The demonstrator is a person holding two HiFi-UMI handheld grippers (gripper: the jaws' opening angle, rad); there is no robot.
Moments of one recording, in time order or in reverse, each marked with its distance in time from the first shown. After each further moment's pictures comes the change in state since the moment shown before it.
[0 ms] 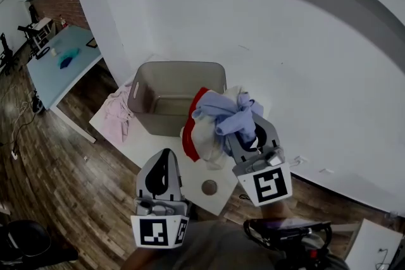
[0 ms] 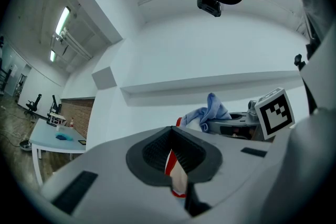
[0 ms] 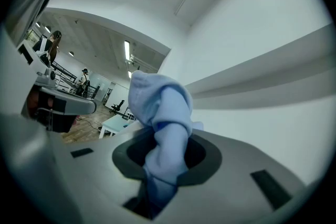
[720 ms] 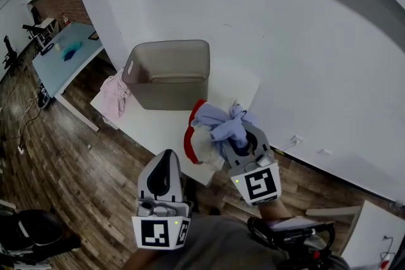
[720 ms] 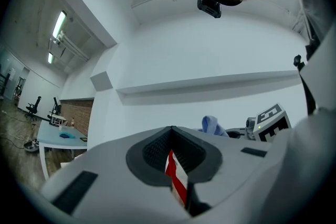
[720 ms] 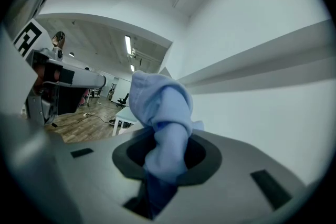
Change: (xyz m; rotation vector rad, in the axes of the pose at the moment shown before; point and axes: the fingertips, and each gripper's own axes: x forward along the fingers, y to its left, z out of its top) left arm -0.088 -0.087 0.012 0.018 0.032 -0.016; right arm -0.121 0.034 -0.041 0.051 0.130 0.048
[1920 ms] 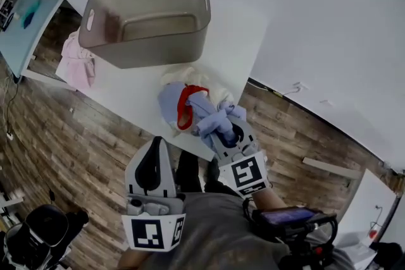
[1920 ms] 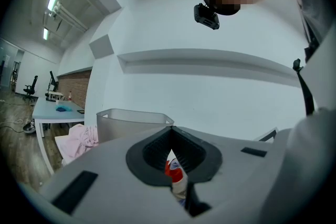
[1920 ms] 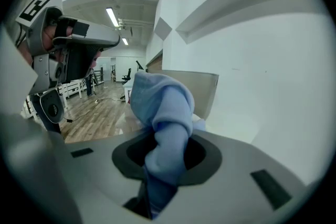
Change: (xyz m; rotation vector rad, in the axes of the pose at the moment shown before) left arm 0.044 0.056 -0.112 -0.100 0.283 -0.051; right arm 0.049 0.083 -0.189 0.204 0.448 0.114
